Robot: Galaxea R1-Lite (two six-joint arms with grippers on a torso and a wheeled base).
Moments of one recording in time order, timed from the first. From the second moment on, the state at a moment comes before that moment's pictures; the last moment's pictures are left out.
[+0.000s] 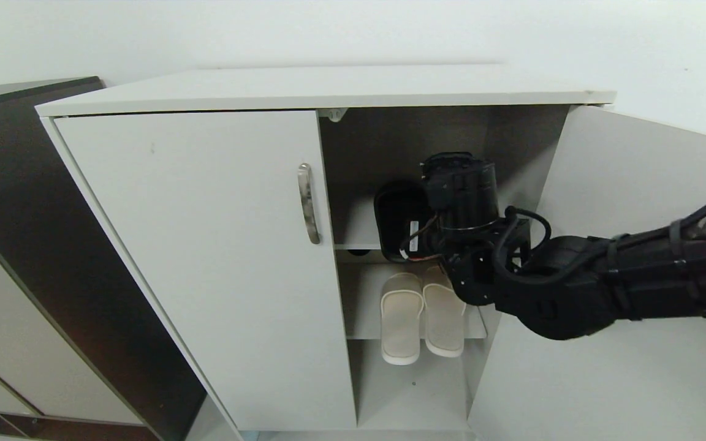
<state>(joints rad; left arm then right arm) 0.00 0.00 0.00 0.00 0.00 0.00 0.81 1.99 -1.37 -0.41 -0.73 0.19</state>
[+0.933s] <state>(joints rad) 0.00 0.00 0.00 0.00 0.00 0.00 0.93 1.87 -1.07 -0.61 -0.76 0.19</state>
